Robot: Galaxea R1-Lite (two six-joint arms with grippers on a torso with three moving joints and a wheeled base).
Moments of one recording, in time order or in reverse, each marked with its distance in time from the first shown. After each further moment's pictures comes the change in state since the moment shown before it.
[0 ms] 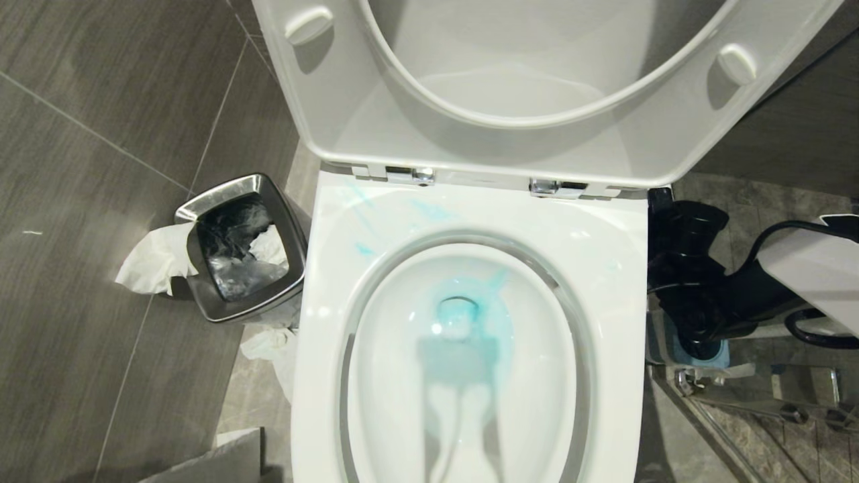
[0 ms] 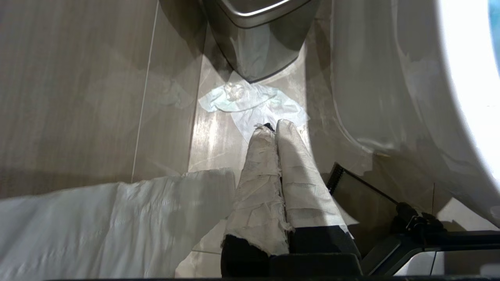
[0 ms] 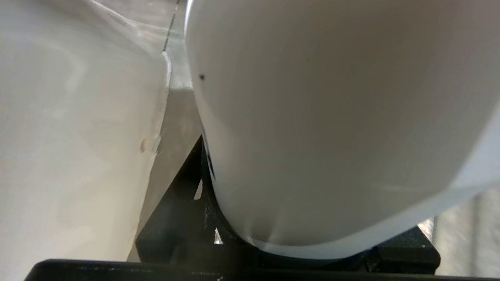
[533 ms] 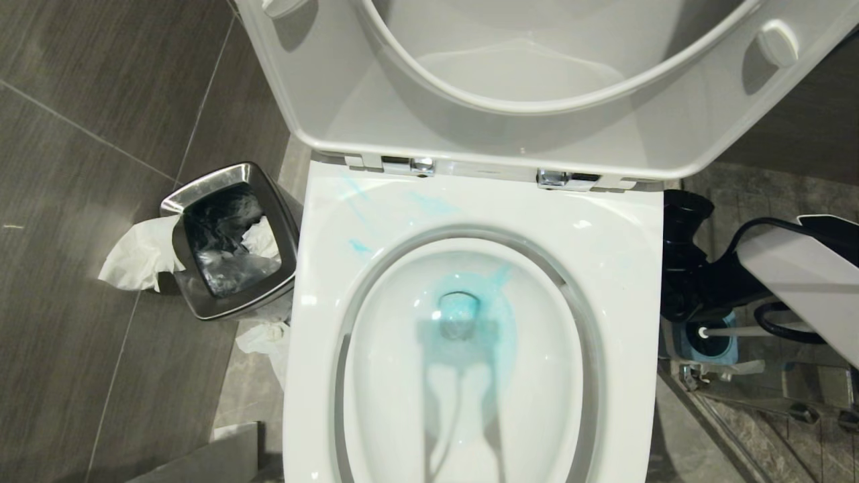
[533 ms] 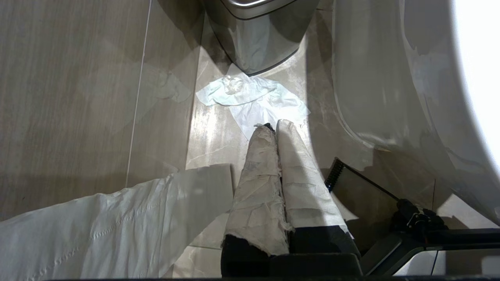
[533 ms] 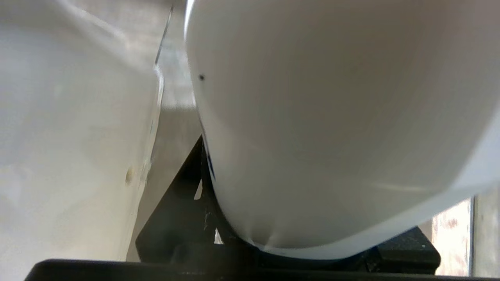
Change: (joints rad) left arm 0.000 0.000 0.000 0.001 -0.001 -0.004; right arm 0.000 0.088 -0.200 0.033 0.001 -0.001
